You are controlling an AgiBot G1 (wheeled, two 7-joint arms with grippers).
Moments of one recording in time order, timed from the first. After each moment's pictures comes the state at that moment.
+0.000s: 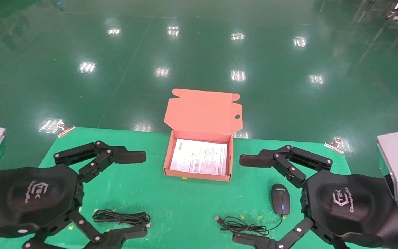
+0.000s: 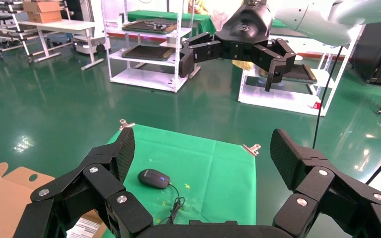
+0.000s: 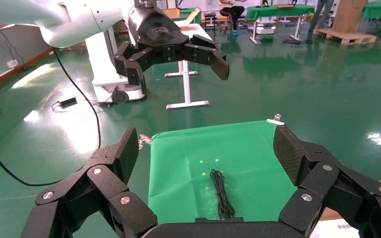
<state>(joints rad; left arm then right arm) -1.07 0.61 0.28 -1.28 0.73 1.50 -0.19 1.08 -0.61 -0.28 1.28 -0.74 -1.49 0.19</state>
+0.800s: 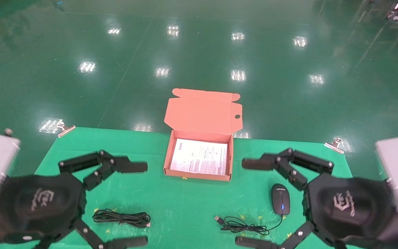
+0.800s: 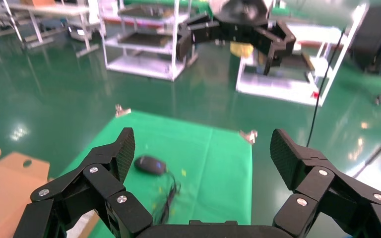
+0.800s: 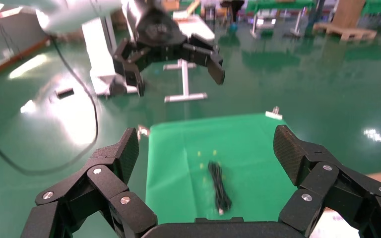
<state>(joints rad) -1.10 0.60 0.32 -1.30 0.82 1.50 -0.20 1.10 -0.60 -0.30 1.30 -0.80 -1.50 0.17</state>
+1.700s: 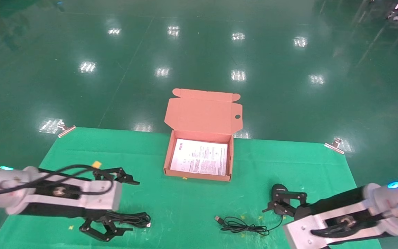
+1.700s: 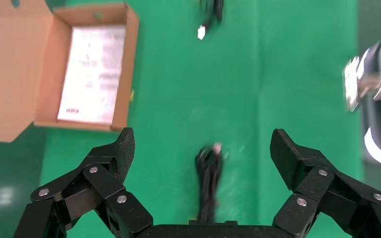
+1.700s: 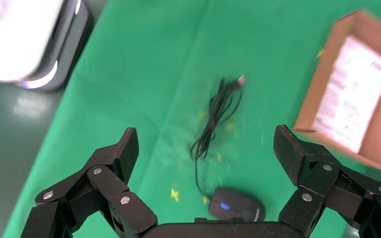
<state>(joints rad) -1.37 0.78 0.63 -1.36 1.64 1.43 -0.17 1.49 -0.72 -0.77 1.36 -1.60 -1.53 -0.02</state>
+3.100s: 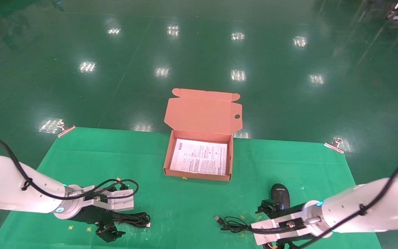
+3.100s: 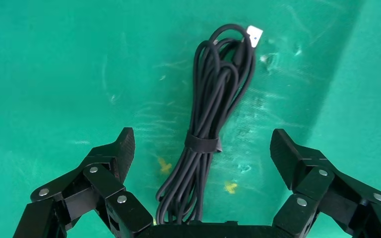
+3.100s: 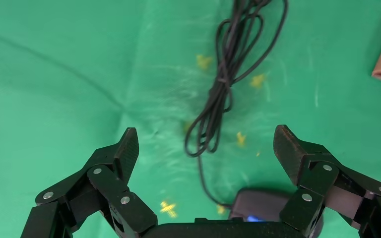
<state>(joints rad) -1.37 1.08 0.76 -0.82 2.07 1.19 -0.24 1.34 -0.99 -0.92 1.02 -1.96 -1.15 -0.02</state>
